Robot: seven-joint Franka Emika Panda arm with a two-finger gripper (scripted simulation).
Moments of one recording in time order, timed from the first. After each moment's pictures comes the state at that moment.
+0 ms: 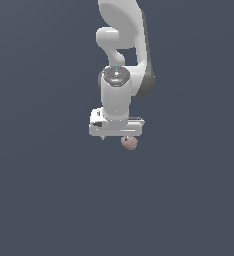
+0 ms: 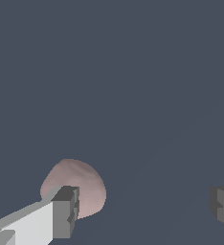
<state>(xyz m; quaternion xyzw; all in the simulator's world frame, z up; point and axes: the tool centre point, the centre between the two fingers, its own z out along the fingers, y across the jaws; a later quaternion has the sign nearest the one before) -0.006 -0.006 0.150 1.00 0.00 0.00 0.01</state>
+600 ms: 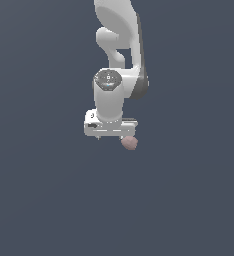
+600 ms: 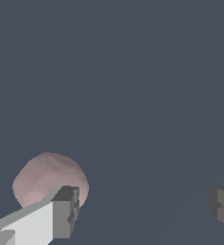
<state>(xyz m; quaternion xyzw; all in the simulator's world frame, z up) -0.016 -0.029 0.138 1.00 0.00 -0.02 0.01</state>
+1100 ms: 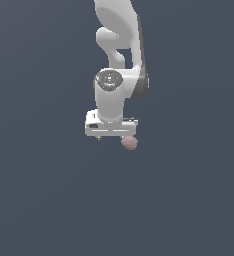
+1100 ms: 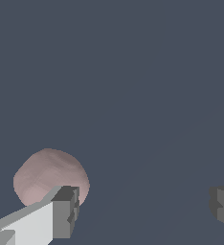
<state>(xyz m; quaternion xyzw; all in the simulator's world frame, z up) -0.017 -0.026 0.136 1.00 0.02 -0.02 0.01</state>
